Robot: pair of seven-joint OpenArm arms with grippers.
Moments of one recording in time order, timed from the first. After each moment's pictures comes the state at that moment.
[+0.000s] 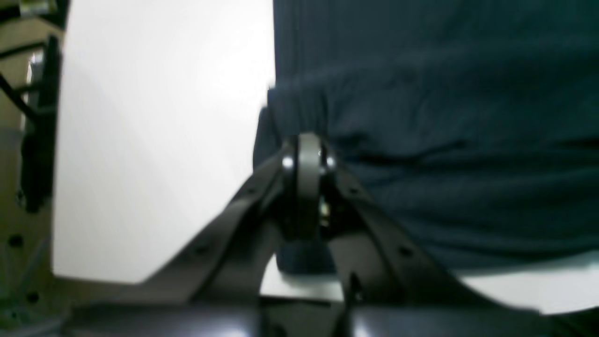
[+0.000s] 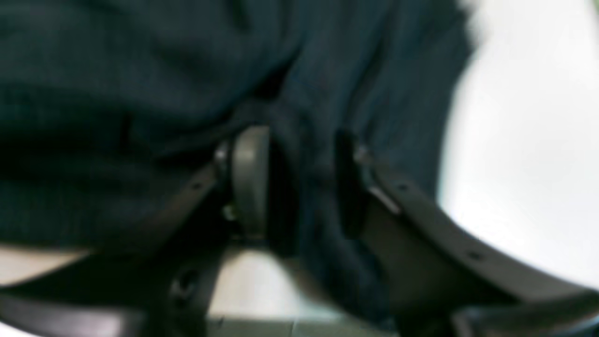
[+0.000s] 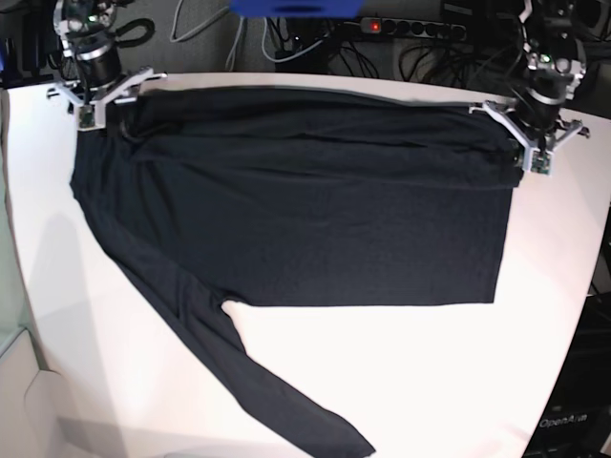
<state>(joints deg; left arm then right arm) 29.5 -16.1 -18.9 105.1 -5.5 -14.1 26.3 -35.1 2.1 24.4 100.9 -1.0 22.1 -6.6</state>
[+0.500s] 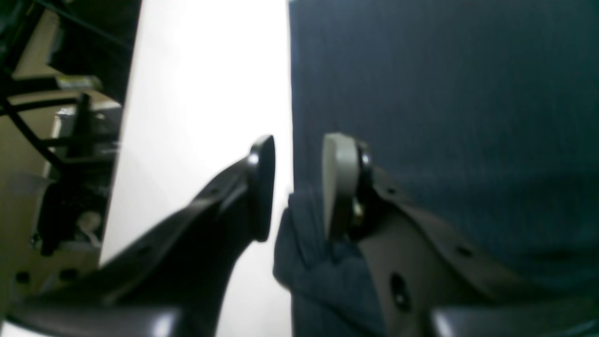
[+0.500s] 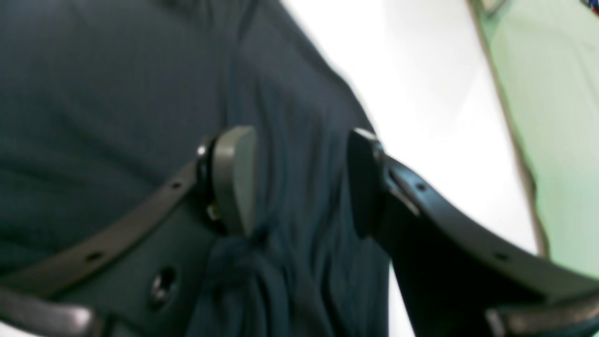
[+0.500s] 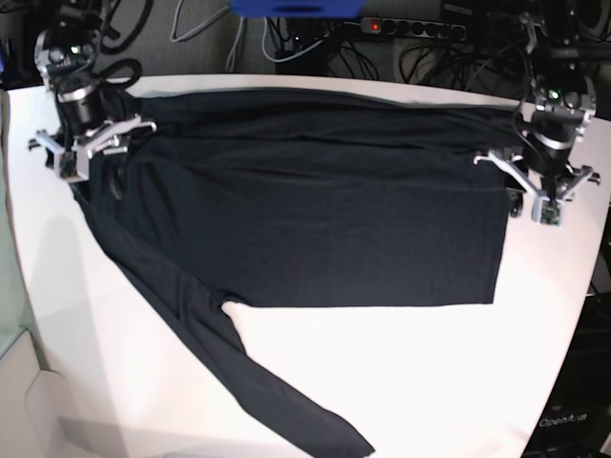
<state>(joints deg) 18.2 -15.9 -18.9 108.7 -5.7 -14.3 35.2 -24.5 0.1 29.0 109.3 -0.9 29.5 -14.5</state>
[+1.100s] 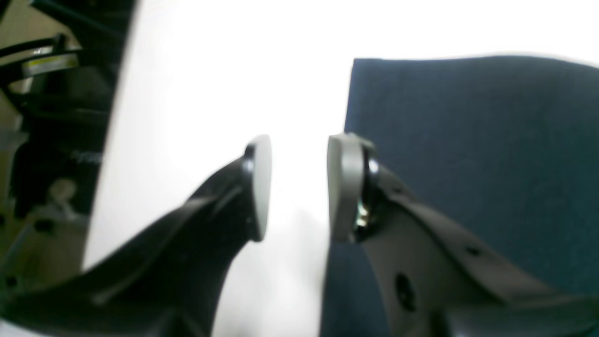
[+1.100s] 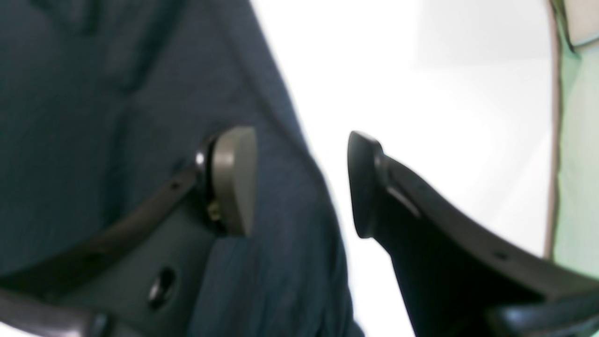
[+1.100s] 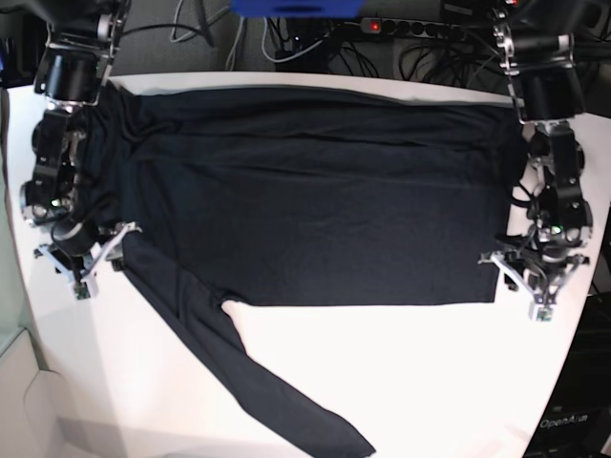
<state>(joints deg) -12.9 -18.6 -11.1 76.8 -4.8 -13.7 40.4 8.5 14.9 17.5 77.2 -1.2 29.4 -34.3</state>
